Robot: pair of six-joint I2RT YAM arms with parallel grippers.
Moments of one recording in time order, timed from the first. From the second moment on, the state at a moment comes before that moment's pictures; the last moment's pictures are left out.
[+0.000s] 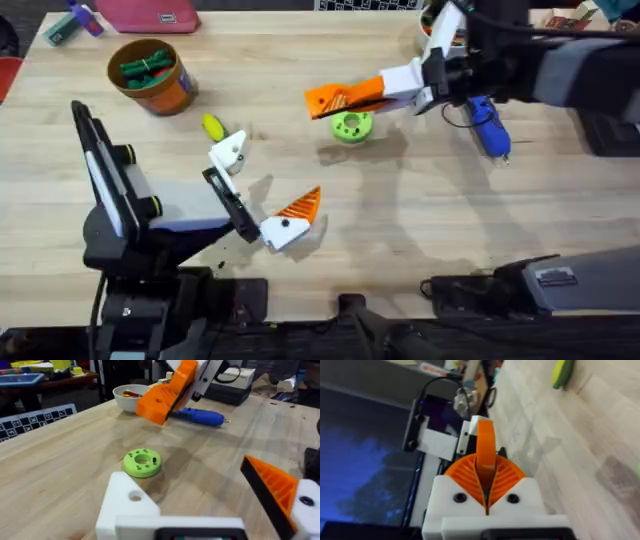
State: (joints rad) left arm -0.01 0.00 0.01 -0.09 0.95 0.03; right arm 0.18 1.60 0.95 -0.26 -1.44 0.27
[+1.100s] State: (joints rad) left arm -0.01 0.00 0.01 -0.09 0.95 0.03; right arm 0.44 1.89 1.11 -0.15 -1.56 0.58
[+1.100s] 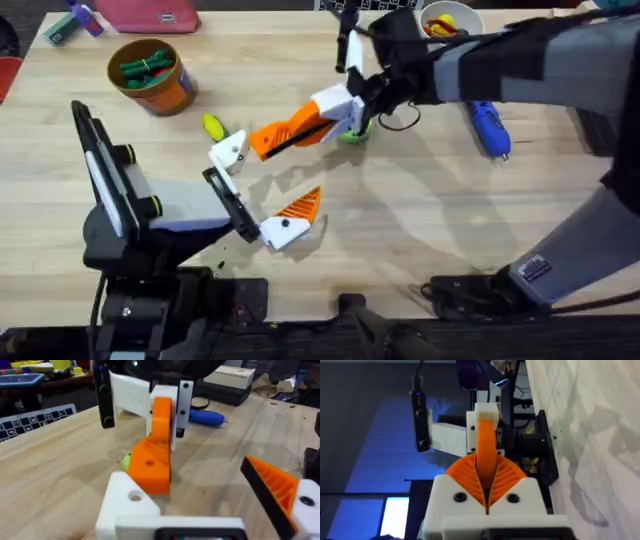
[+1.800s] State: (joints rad) left arm -0.01 0.00 0.01 -0.09 0.94 0.04; right arm 0.48 1.91 1.11 -0.13 -1.56 0.48
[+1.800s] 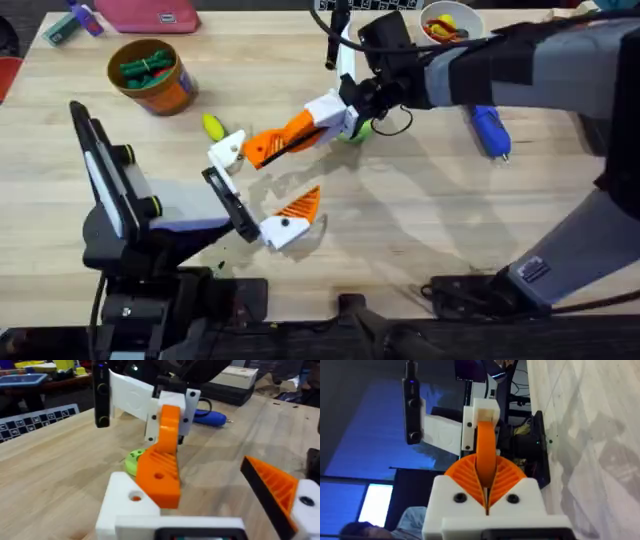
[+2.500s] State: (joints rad) left arm -0.01 0.00 0.01 -0.09 0.95 0.05; right arm 0.51 1.90 1.13 -0.09 -1.54 0.47
